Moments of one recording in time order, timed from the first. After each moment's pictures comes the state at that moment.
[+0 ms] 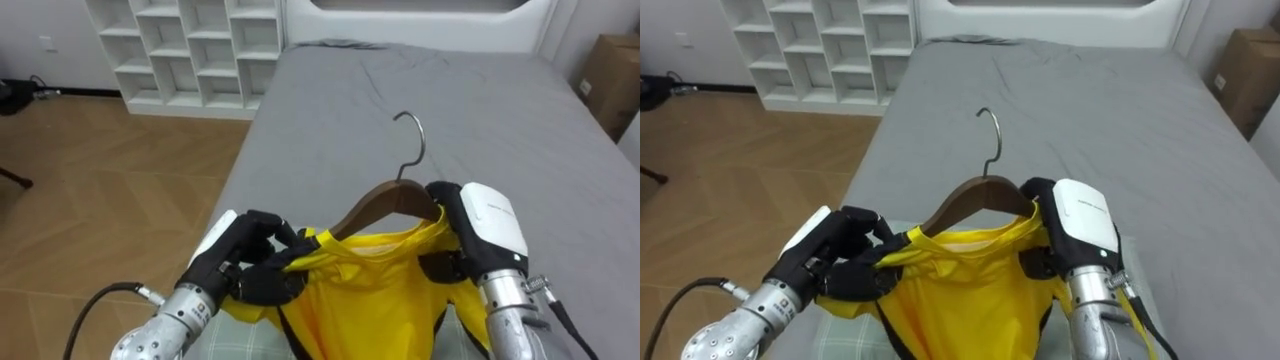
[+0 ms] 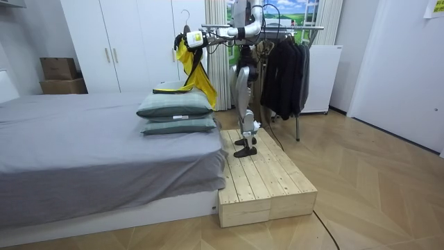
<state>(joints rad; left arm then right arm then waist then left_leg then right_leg) -0.12 0.29 -0.16 0.11 0.07 0.02 -0.19 -0.23 -0.36 0.26 0.35 -0.66 -0.03 -0.37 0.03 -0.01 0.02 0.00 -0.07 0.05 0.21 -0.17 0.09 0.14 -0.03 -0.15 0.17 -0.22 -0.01</state>
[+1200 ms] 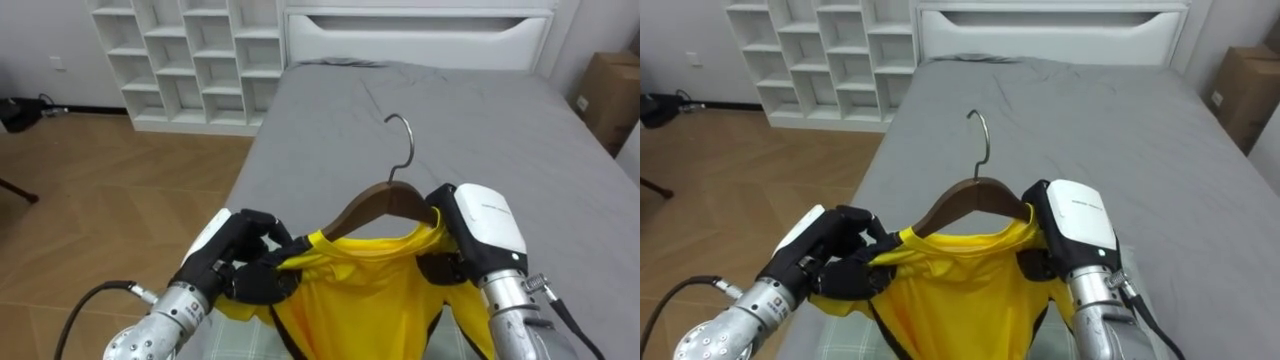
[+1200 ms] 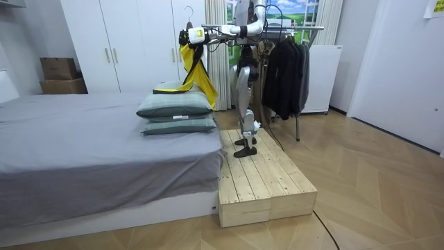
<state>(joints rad) -0.12 0.31 -0.15 0.11 0.07 0.02 -0.19 -0.23 -0.39 0.29 0.35 -0.67 -0.06 -0.37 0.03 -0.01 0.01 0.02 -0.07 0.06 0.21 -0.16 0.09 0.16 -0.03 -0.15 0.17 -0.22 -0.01</state>
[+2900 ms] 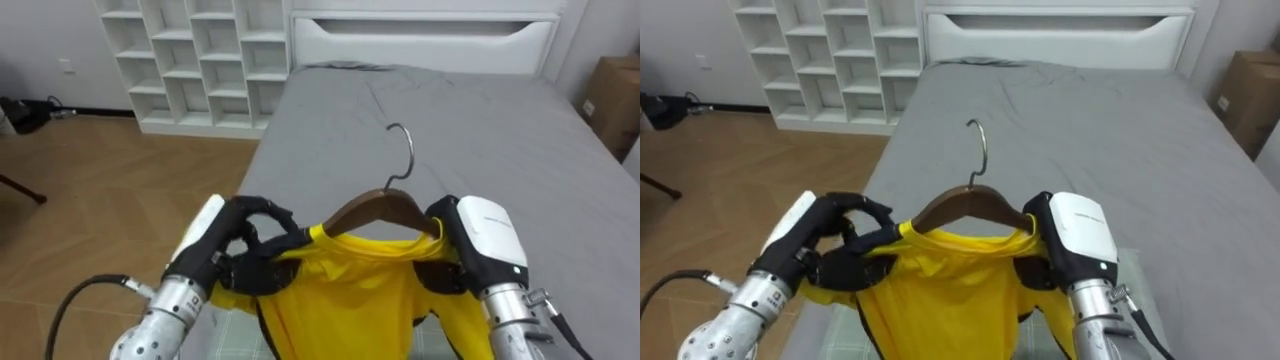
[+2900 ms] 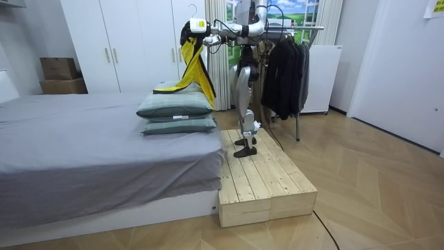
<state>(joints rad) -0.10 0.27 -0.11 0.00 0.33 -0.05 0.02 -0.20 -0.38 0.27 0.39 -0.63 -0.15 -0.45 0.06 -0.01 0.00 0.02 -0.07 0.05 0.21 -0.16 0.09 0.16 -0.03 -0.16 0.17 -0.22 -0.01</state>
